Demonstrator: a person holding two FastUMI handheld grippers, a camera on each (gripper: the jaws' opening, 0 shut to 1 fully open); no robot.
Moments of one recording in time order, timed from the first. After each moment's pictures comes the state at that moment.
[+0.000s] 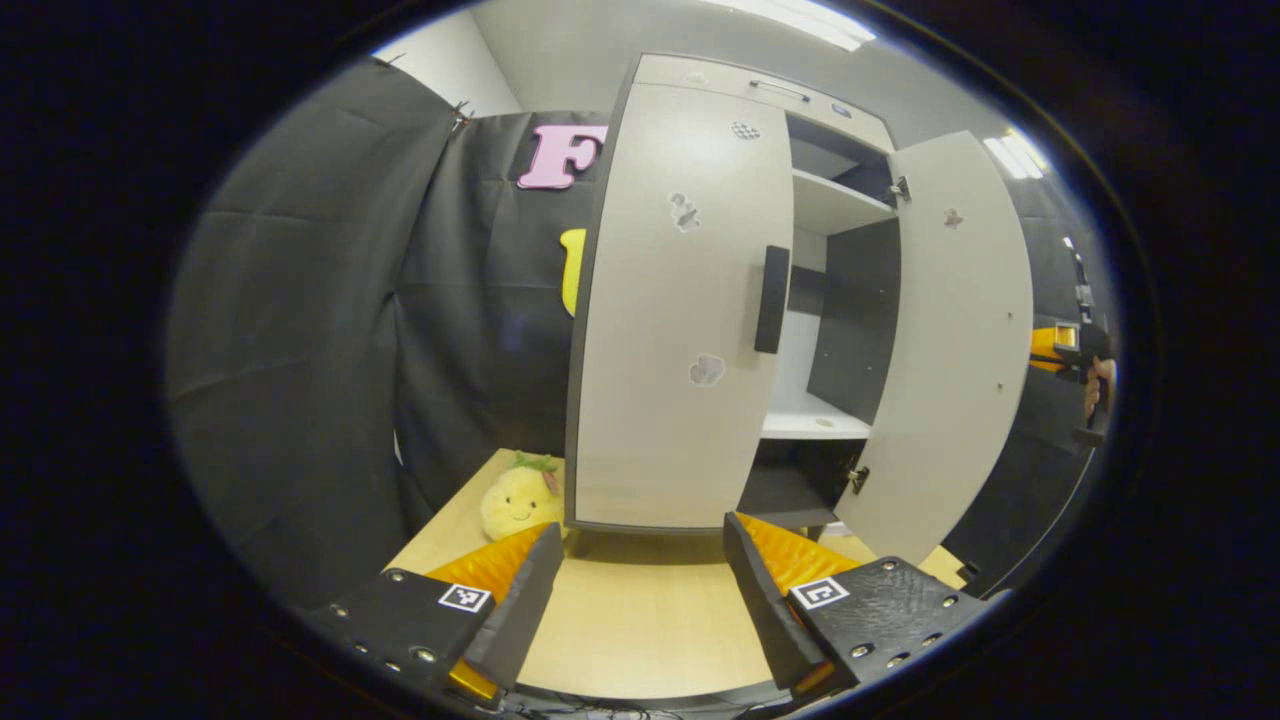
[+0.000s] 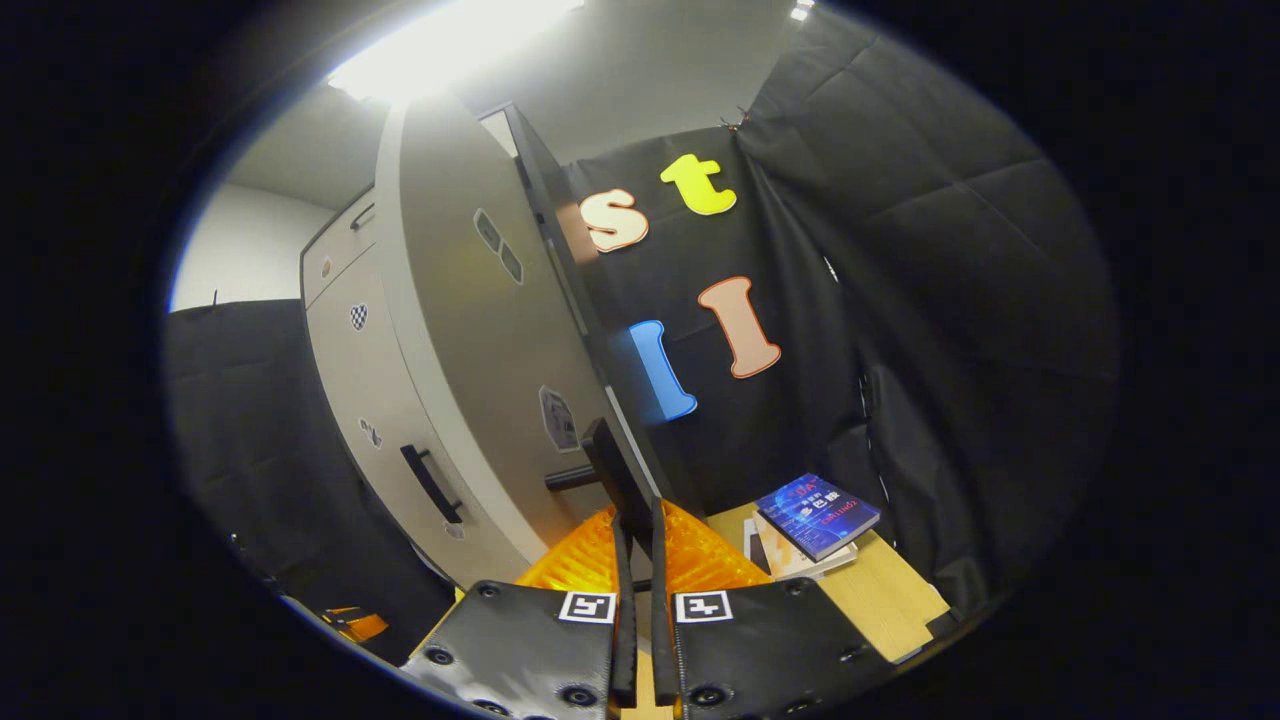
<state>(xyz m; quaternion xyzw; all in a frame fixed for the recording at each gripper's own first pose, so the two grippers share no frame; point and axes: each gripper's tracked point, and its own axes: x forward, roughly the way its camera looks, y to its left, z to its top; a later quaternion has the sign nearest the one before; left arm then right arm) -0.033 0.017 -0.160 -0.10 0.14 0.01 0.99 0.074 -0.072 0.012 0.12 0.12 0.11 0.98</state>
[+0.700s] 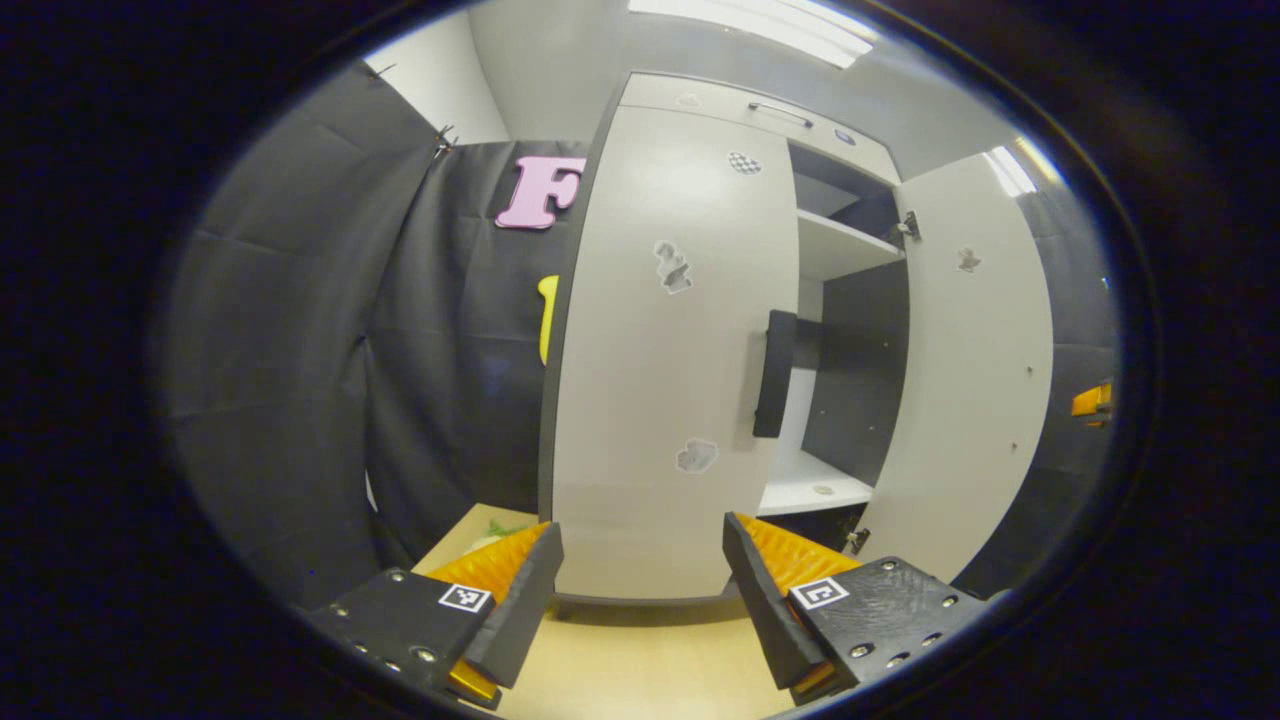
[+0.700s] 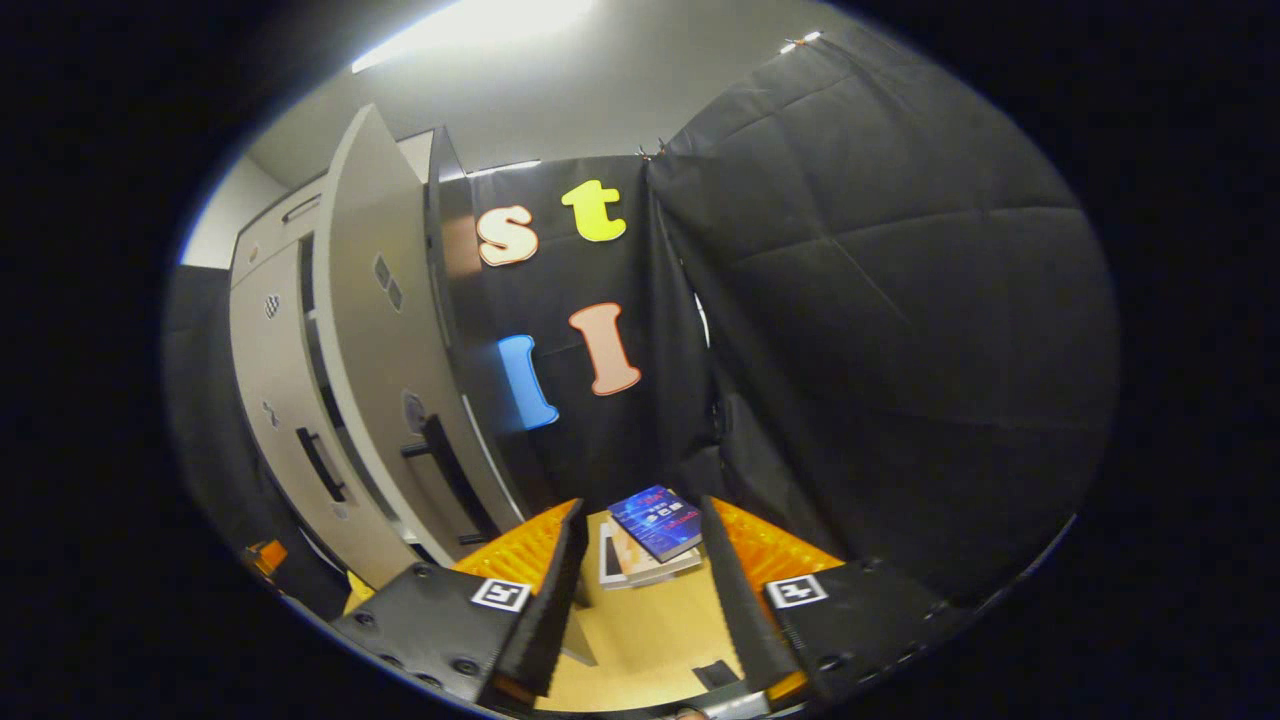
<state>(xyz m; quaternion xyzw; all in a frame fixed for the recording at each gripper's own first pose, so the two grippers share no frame) 0.066 0.010 -0.097 -0.09 0.07 0.00 0.99 0.021 -0.218 0.019 0.05 0.10 -0.08 0.99</state>
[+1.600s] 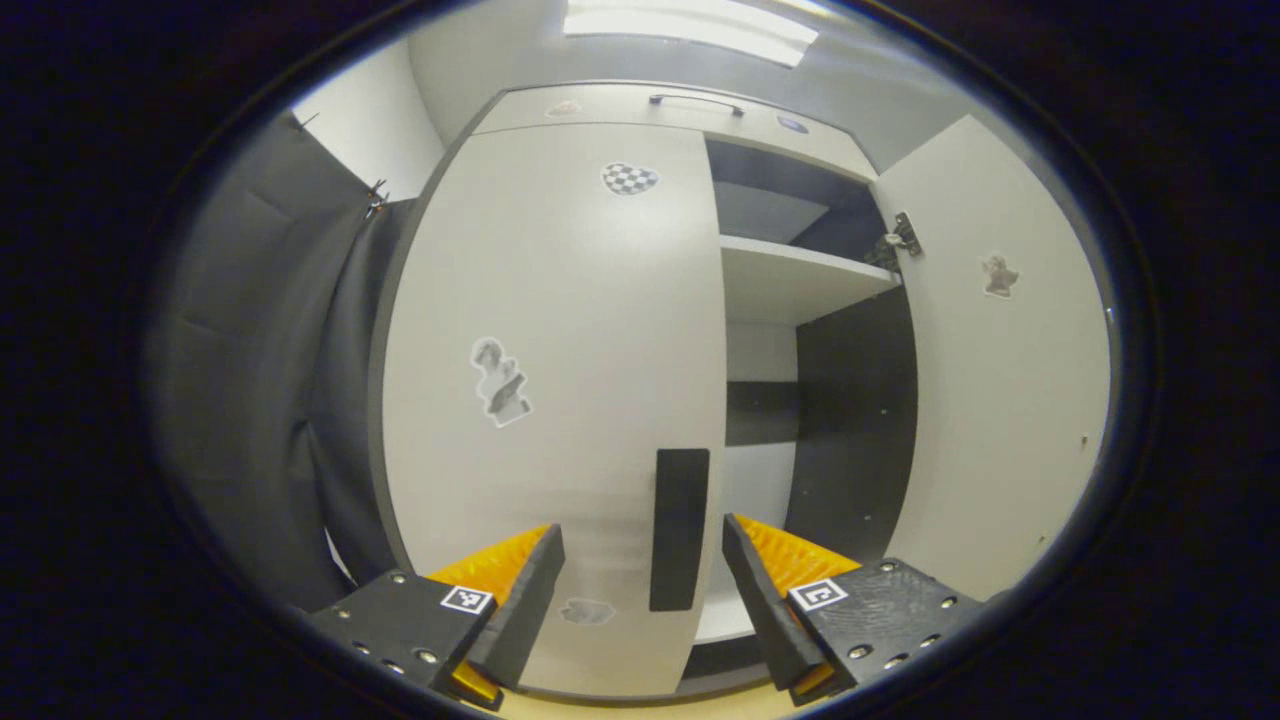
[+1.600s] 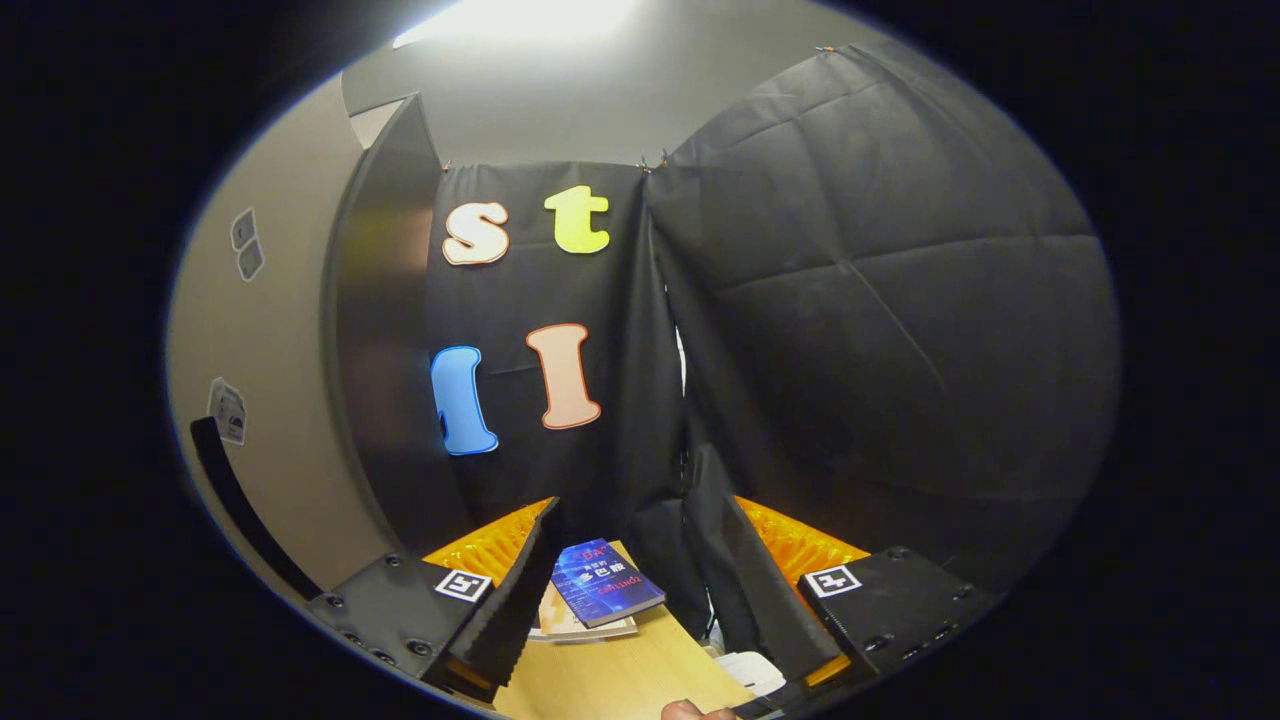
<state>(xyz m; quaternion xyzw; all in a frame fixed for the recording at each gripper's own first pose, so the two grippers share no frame) 0.218 -0.096 0.000 -0.04 -0.01 -0.01 1.00 0.160 -0.288 0.007 0.01 0.06 -0.08 1.00</state>
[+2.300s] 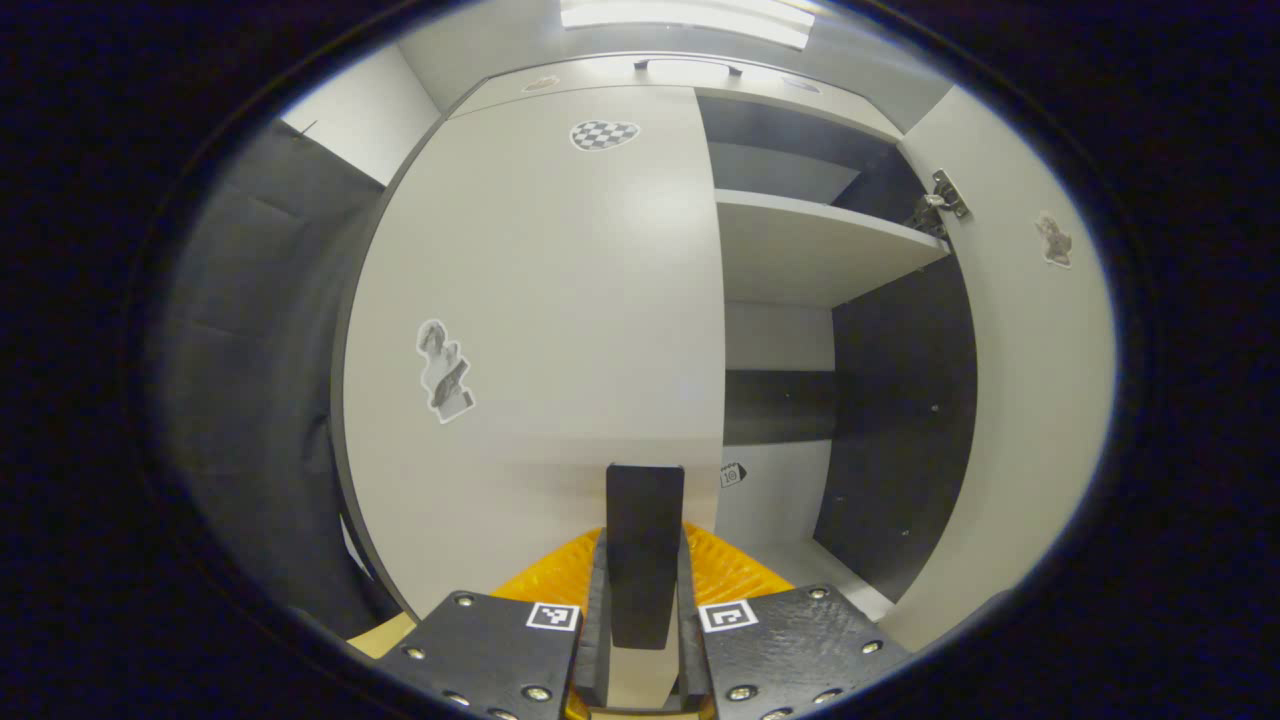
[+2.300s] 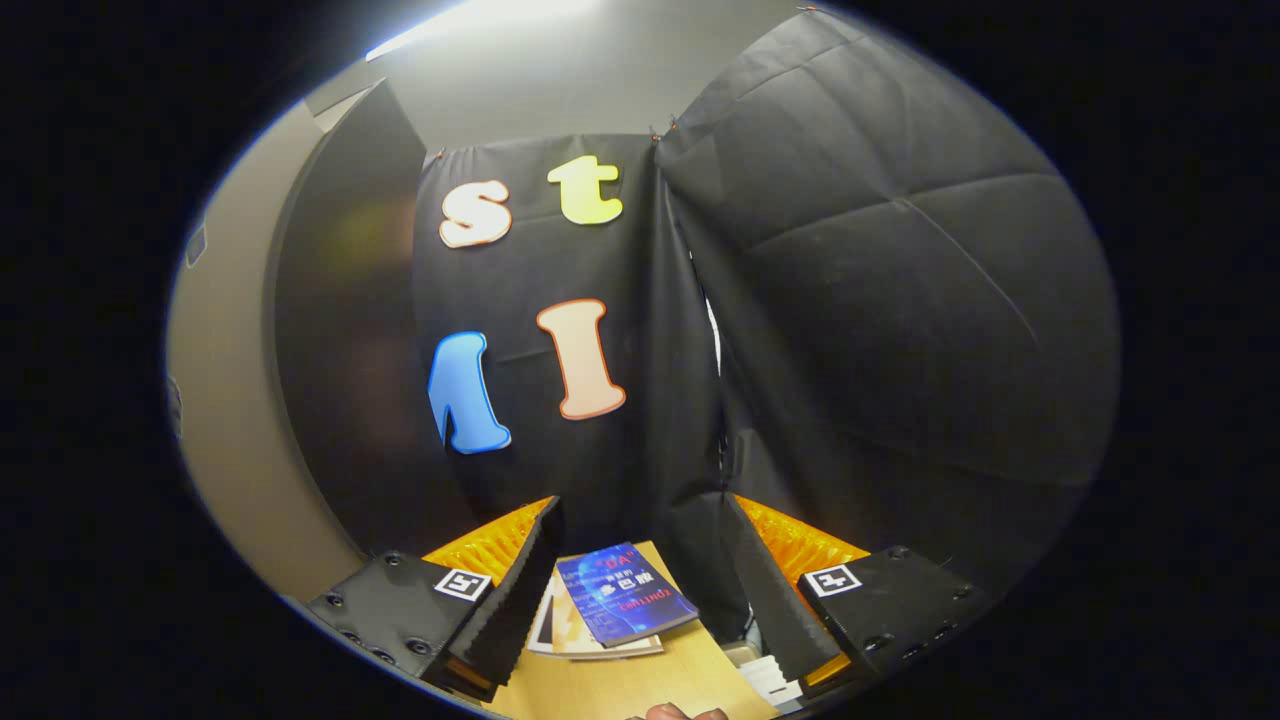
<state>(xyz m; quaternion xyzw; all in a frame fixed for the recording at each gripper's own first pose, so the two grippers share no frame) 0.260 -0.106 -0.012 -0.04 0.02 0.05 1.00 0.250 -0.301 -0.010 0.06 0.06 -0.03 1.00</state>
